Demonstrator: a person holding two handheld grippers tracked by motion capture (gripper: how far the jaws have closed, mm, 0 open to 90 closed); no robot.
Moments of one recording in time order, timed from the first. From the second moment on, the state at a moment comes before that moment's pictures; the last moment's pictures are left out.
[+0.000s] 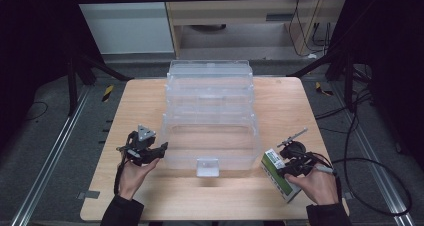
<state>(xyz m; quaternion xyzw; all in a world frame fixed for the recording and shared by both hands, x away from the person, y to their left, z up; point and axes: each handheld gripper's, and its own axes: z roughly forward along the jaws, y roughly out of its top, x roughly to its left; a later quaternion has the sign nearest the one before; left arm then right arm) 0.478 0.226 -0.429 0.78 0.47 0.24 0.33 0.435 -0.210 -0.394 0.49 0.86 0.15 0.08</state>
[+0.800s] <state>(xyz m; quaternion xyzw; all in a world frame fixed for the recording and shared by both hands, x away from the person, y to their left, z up) 0.479 0.224 -0.429 0.78 0.47 0.25 0.33 0.437 -0.220 -0.376 0.51 0.83 0.18 0.12</state>
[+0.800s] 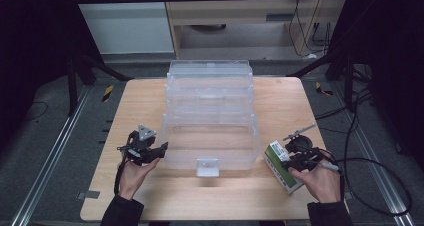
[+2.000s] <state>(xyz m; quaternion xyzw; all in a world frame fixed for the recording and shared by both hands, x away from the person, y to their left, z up) 0.481 0.222 -0.432 0.79 0.47 0.24 0.33 0.459 -0.223 -0.280 0.43 0.80 0.37 0.21</state>
